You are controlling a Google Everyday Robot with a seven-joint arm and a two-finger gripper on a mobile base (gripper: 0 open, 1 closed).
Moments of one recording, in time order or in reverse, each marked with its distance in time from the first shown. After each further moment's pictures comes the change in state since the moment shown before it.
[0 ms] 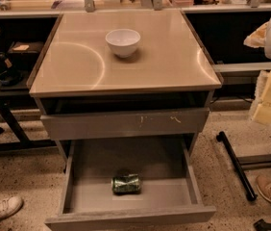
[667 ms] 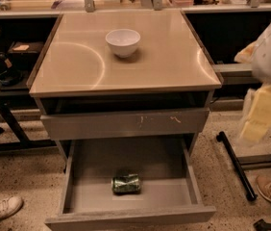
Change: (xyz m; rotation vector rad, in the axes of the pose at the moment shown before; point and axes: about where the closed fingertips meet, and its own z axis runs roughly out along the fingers) arm -0.005 0.018 0.024 -0.026 0.001 -0.002
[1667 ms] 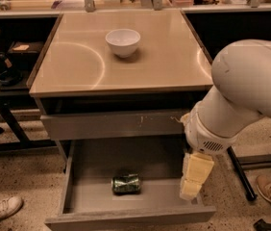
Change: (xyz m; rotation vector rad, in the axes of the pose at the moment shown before) arm -0.044 0.089 0.148 -0.178 -0.043 -0.057
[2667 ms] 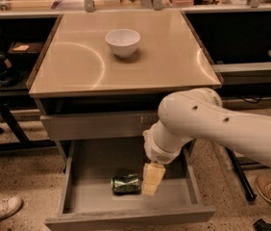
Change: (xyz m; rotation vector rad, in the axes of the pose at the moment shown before) arm -0.056 -0.026 0.140 -0.025 -0.099 -0.109
